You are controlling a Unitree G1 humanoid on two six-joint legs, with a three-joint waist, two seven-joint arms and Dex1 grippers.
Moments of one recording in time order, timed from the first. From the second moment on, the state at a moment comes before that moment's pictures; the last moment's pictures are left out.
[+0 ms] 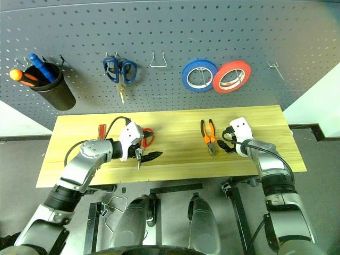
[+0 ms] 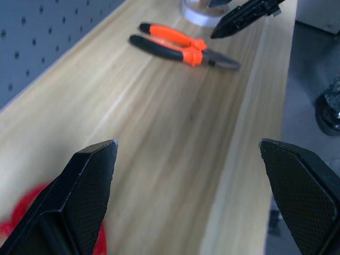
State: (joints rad) left arm -0.30 0.46 -0.19 -0.10 -0.15 0.42 -0.89; right arm -0.46 -0.56 0.01 0.45 0.12 0.52 0.53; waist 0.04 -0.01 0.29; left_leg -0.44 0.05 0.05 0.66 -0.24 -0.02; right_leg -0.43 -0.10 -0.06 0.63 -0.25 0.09
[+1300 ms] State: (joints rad) left arm -0.20 0.57 -0.16 -0.29 -0.23 0.56 -0.83; right arm -0.53 -0.56 -0.01 0.57 0.09 0.54 0.55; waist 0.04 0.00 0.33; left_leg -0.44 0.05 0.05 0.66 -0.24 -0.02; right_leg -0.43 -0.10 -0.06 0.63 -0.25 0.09
